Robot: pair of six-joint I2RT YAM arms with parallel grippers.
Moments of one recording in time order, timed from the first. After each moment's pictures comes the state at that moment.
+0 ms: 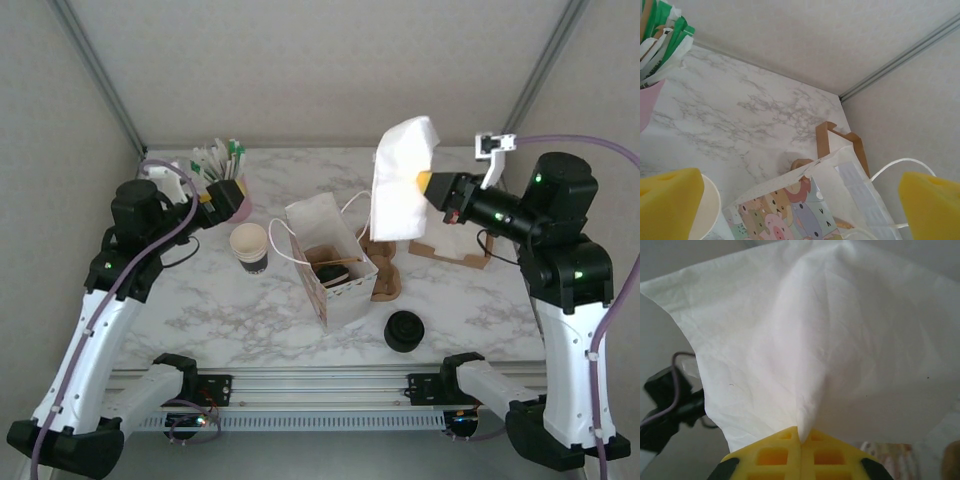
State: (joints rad) left arm -0.17 0.92 1.13 -0.50 0.35 -0.65; right arm 0.25 1.02 1.68 -0.88 -0.69 0.47
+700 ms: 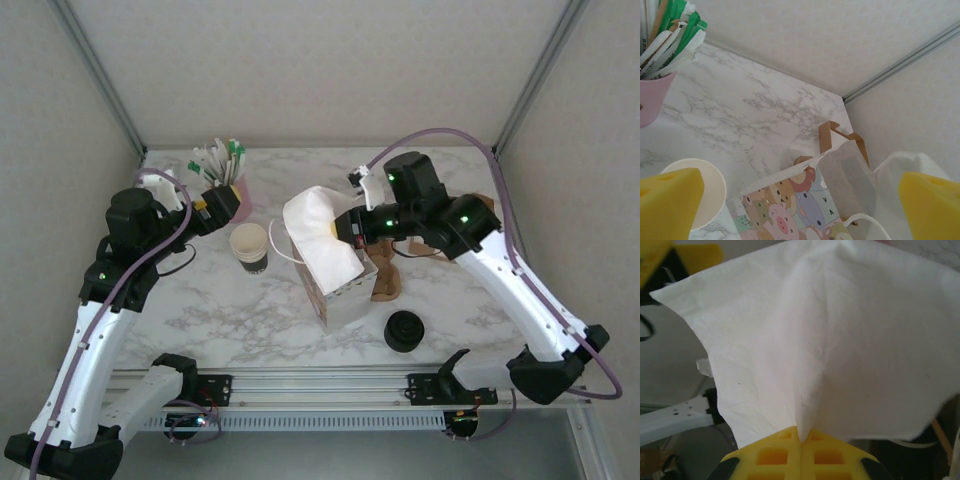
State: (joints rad) left arm -0.17 0.87 1.11 -0.54 0.33 -0.66; right arm 0.73 1.33 1.61 -1.00 -0.41 0.38
